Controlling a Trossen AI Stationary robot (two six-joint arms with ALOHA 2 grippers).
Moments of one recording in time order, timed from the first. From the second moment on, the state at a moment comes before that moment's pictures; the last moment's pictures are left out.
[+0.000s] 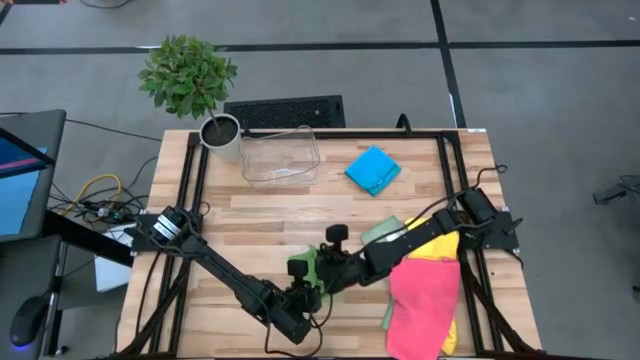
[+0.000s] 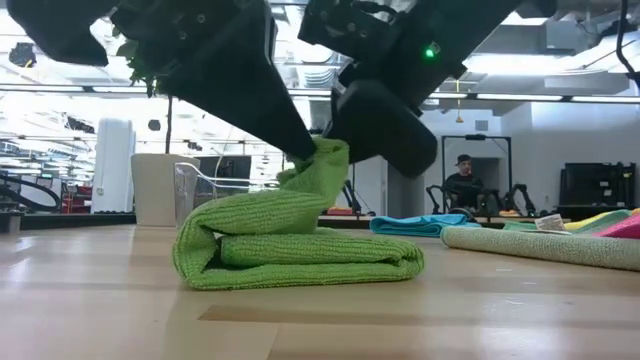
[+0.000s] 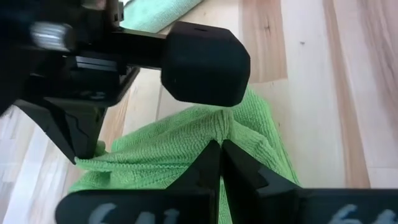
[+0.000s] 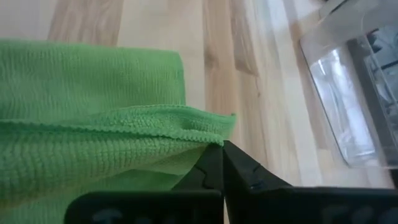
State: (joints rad) left arm -0.63 2.03 1.42 -0.48 -0.69 -0.39; right arm 0.41 2.01 1.29 -0.25 0.65 -0.03
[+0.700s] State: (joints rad) left arm -0.61 2.03 1.42 -0.39 -0.62 -0.33; right arm 0.41 2.01 1.29 -0.38 0.67 0.08
